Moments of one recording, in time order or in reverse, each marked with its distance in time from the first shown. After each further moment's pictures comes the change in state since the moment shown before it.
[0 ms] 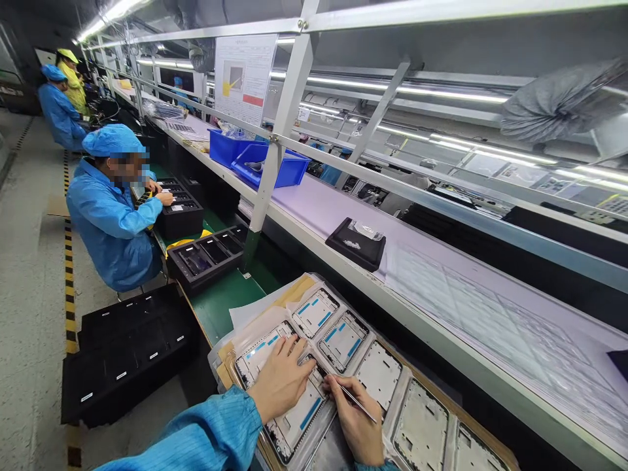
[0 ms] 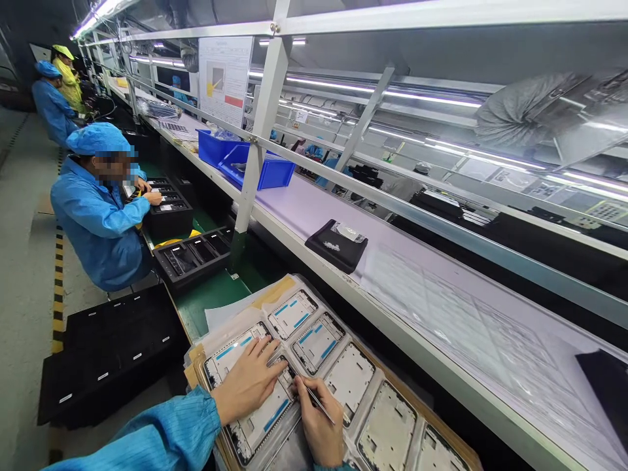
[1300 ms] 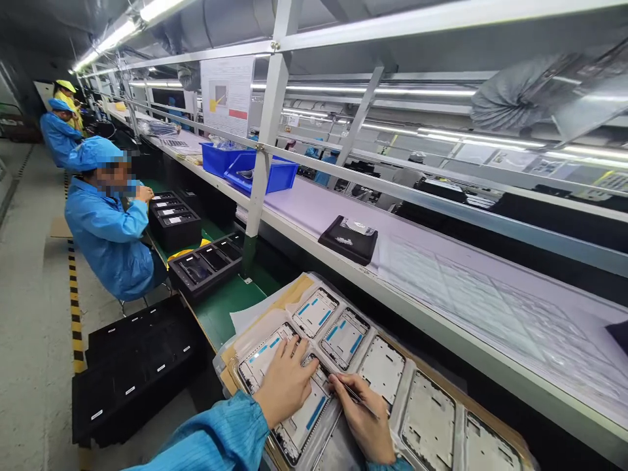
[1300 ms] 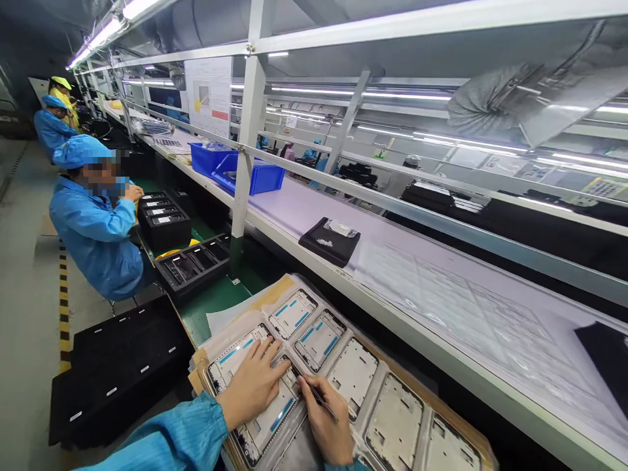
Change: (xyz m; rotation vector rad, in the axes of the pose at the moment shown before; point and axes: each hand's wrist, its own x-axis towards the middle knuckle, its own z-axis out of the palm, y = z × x) left_hand -0.003 0.008 -0.005 0.004 -0.081 -0.024; right_hand -0.004 0.000 -0.006 0.031 -0.044 -0.156
